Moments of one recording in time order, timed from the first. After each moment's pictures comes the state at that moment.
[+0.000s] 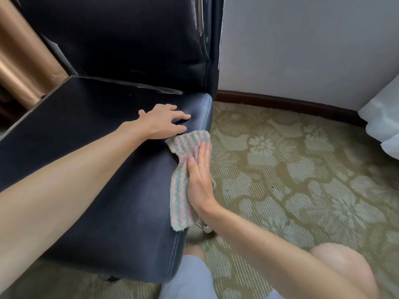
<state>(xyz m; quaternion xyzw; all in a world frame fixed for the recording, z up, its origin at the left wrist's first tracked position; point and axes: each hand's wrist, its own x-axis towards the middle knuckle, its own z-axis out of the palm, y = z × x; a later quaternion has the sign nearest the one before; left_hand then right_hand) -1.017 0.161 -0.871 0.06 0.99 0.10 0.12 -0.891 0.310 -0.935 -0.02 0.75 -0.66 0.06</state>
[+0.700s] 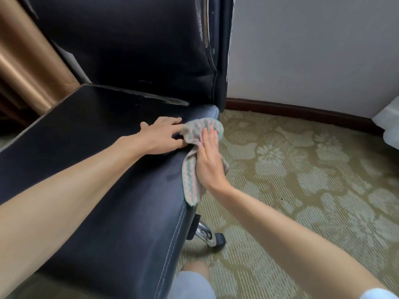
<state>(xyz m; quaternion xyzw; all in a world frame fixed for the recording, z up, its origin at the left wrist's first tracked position) -1.014 0.157 -0.883 0.08 0.99 0.08 0.12 -0.966 0.323 -0.938 -0.09 0.82 -0.57 0.02</state>
